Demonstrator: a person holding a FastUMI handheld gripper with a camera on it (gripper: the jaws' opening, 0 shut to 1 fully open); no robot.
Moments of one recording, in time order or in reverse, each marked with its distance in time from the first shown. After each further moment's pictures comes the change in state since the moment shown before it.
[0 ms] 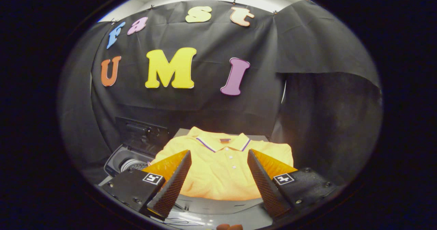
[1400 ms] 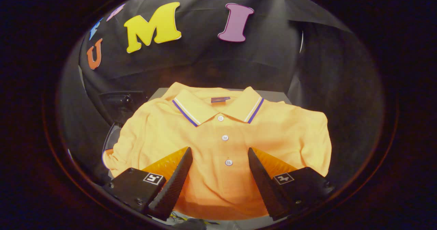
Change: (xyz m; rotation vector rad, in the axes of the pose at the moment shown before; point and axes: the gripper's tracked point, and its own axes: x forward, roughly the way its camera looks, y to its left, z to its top) arm 0.106 -0.020 -0.080 0.054 0.450 0.124
